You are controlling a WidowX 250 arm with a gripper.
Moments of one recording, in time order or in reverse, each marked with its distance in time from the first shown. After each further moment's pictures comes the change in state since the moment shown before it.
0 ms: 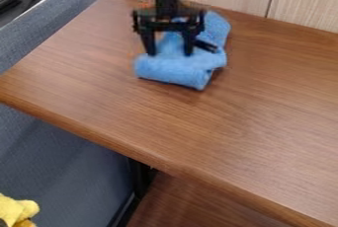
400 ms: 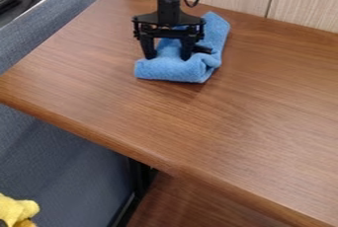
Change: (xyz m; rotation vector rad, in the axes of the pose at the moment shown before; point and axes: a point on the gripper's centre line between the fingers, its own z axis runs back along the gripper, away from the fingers) arm -0.003 -0.005 -0.010 0.030 0.014 -0.013
